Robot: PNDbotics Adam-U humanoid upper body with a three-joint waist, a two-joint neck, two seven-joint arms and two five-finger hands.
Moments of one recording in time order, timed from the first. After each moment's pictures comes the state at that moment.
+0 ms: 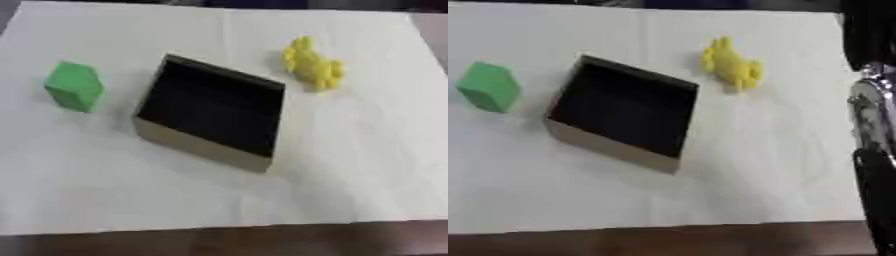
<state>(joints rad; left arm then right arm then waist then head) -0.20 0.21 0.24 -1.98 -0.34 -0.19 0.75 -0.51 -0.43 -0.06 -1.98 -0.26 -0.19 -0.01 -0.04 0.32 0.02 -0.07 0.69</state>
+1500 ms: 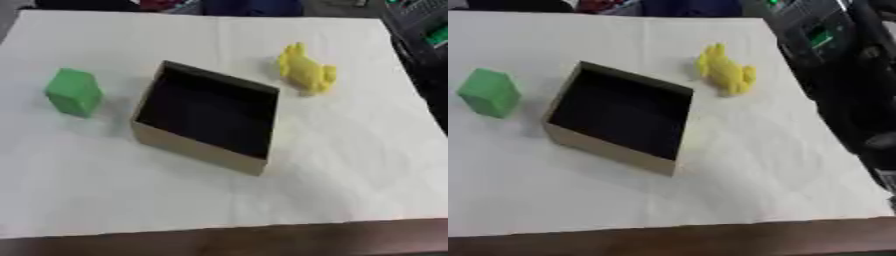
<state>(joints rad) -0.19 0.21 0.23 -1.98 -0.33 -0.19 0.74 -1.09 -0.56 0.36 -1.58 0.45 -0.01 0.40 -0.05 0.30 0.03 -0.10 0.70</state>
